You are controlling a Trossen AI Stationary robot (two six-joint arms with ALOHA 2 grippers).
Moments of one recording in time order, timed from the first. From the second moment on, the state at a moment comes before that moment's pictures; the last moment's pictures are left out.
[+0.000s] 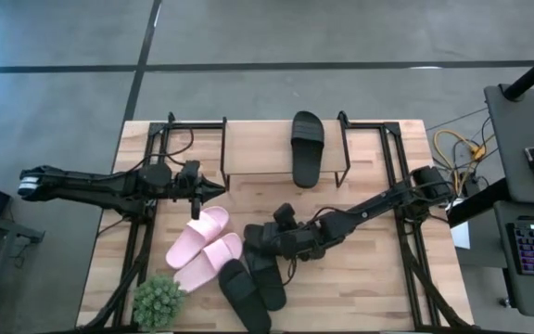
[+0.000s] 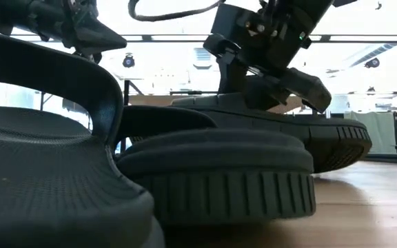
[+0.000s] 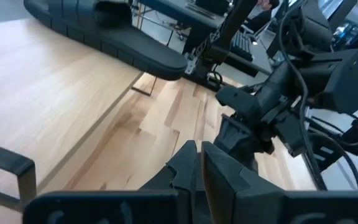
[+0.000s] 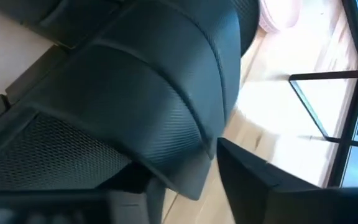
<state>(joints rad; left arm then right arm) 0.01 0.70 0.44 0.05 -0.09 -0.41 0.33 1.86 1.23 -0.41 0.44 -0.51</state>
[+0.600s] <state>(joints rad) 0.01 0.68 0.44 0.05 -0.09 -0.41 0.26 1.84 1.61 -0.61 0.61 -0.33</state>
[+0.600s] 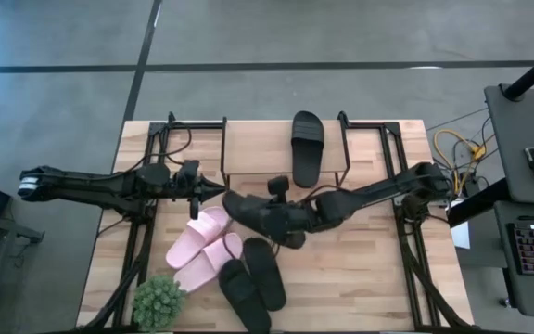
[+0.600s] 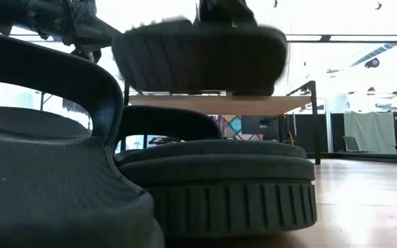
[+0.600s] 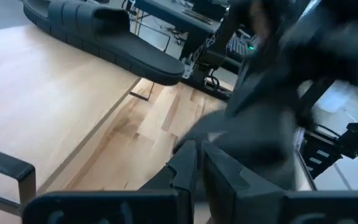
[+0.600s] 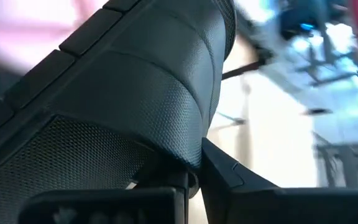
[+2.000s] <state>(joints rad) 0.01 0.53 0.50 0.09 -0.18 -0.18 -0.18 2.25 2.35 -1.51 0.80 0.32</state>
